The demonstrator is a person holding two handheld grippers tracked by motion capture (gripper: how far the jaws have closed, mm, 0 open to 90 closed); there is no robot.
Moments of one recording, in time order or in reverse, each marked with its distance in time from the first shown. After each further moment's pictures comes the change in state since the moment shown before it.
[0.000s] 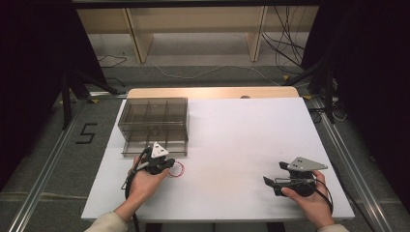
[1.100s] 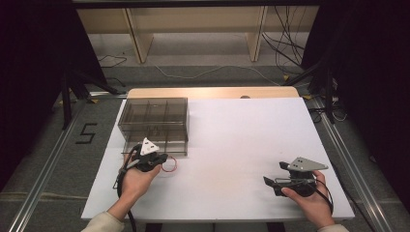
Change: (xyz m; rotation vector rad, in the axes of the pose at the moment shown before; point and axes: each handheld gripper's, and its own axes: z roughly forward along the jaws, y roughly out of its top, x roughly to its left) left arm 0.014 0.004 -0.024 -0.057 0.040 -0.032; right arm 0.000 0.000 0.000 -0.010 0.002 -0.004
